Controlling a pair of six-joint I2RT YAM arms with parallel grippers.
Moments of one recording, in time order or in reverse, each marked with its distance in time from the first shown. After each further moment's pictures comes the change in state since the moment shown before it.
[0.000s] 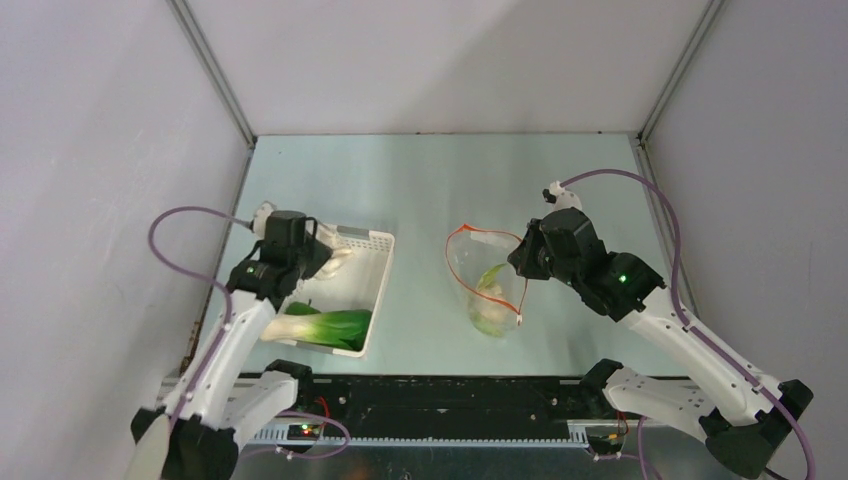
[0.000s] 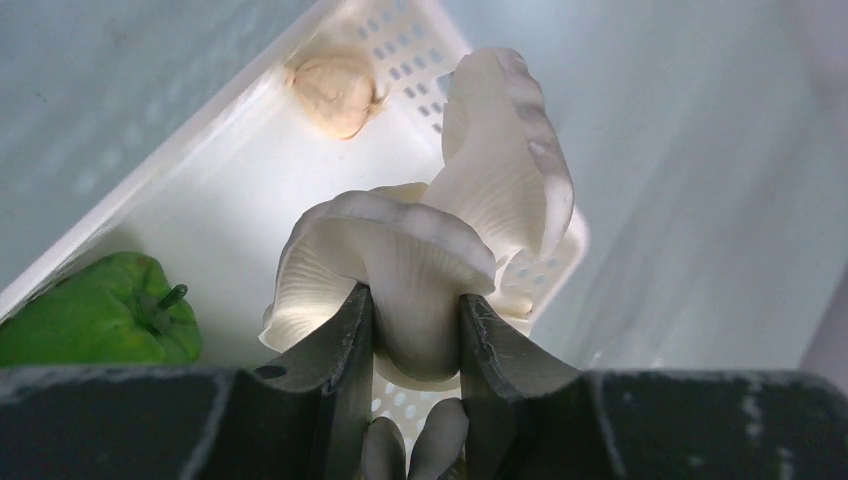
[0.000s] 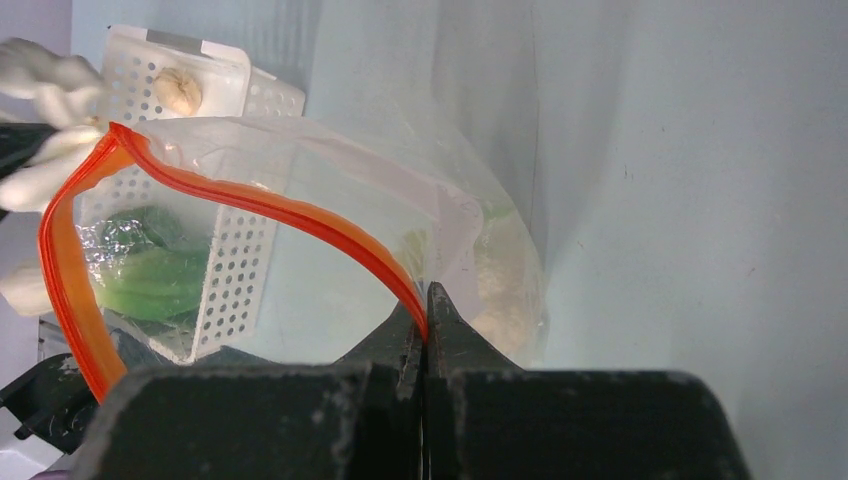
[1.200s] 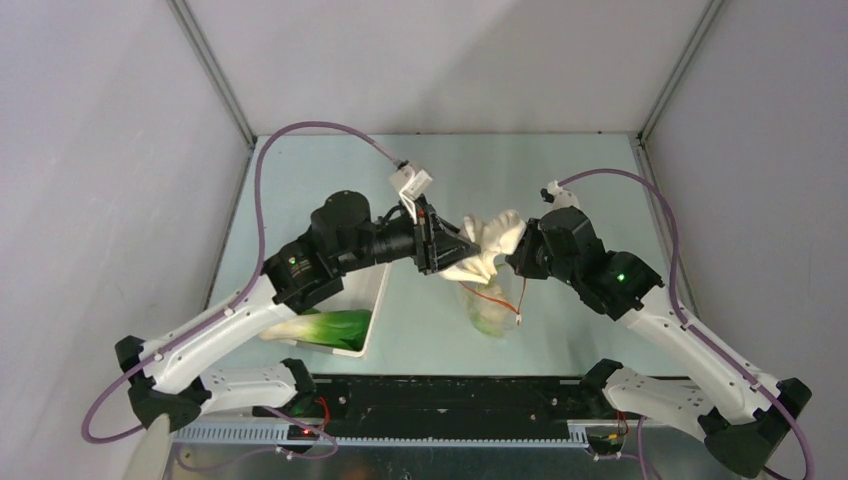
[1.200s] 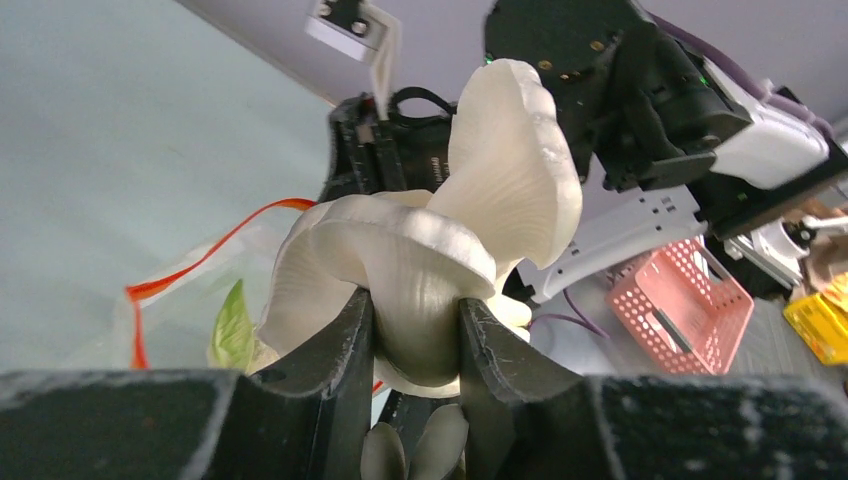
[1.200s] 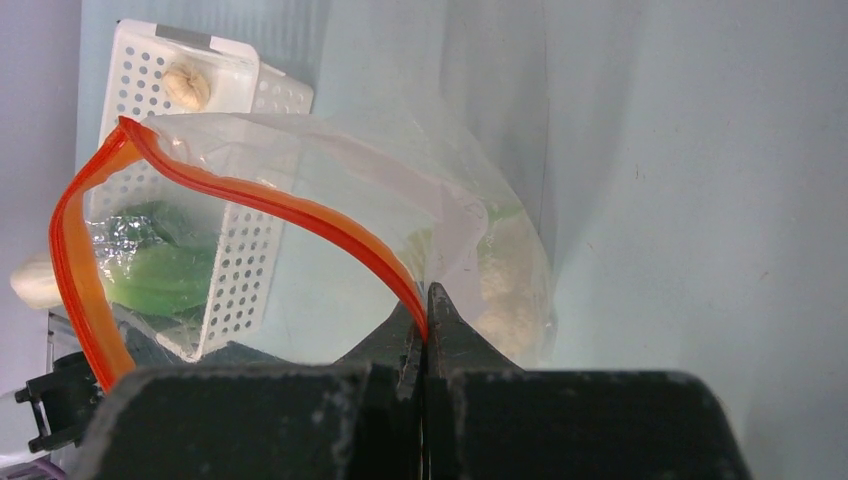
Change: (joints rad) left arm -0.742 0.135 0.431 0.438 0.480 0.480; right arm 0.000 0.009 0.000 0.010 -0.019 0.000
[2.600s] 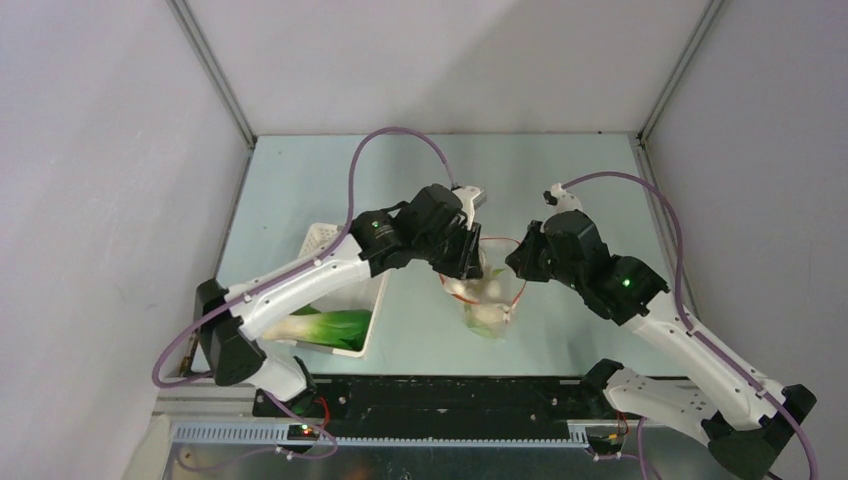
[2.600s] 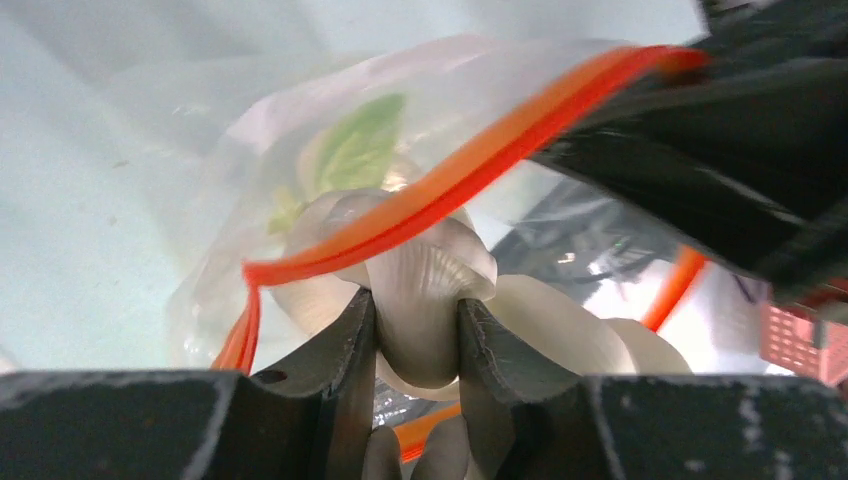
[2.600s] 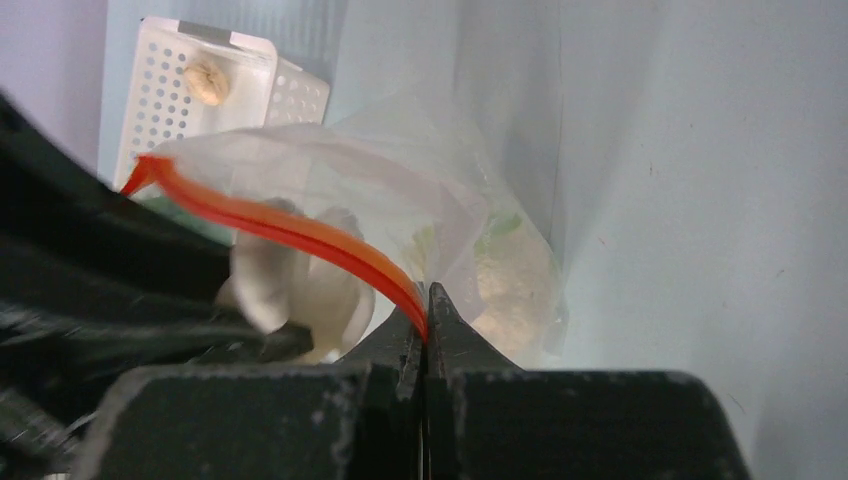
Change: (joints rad) left arm -0.015 0.390 0.196 -0.444 -0.108 -0.068; right arm 0.005 -0.027 -0.014 0.005 -0.016 0.011
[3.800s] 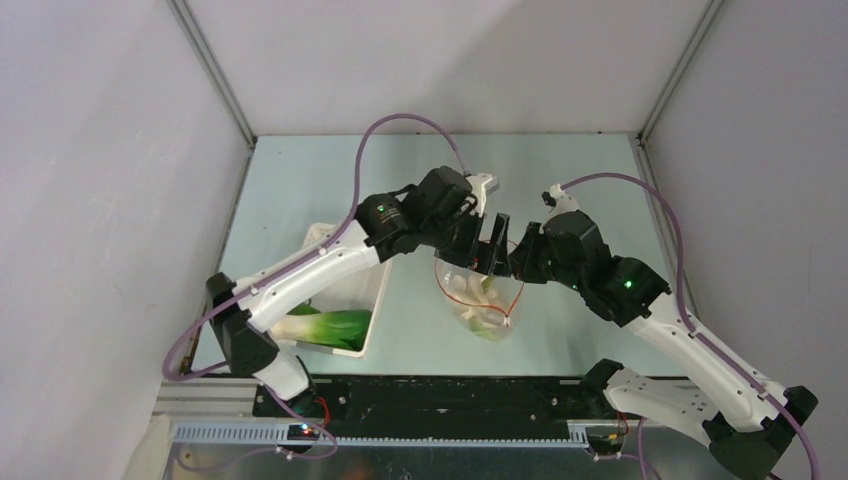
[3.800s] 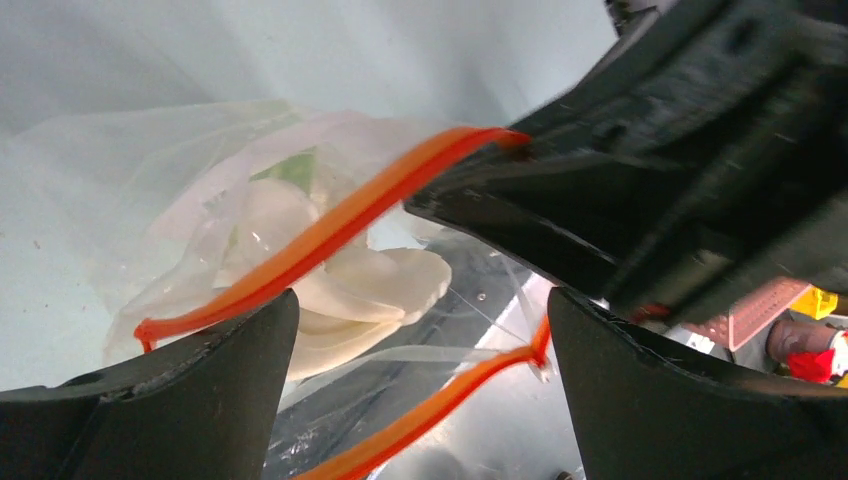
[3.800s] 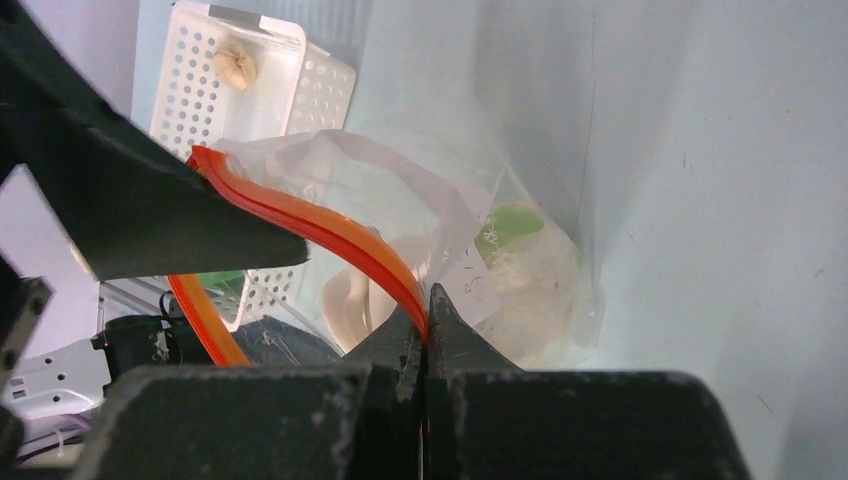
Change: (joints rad) left arm 0.001 0.116 0.212 -0.142 0.071 -0.042; right arm 0.004 -0.016 0.000 0.007 -0.050 0.015
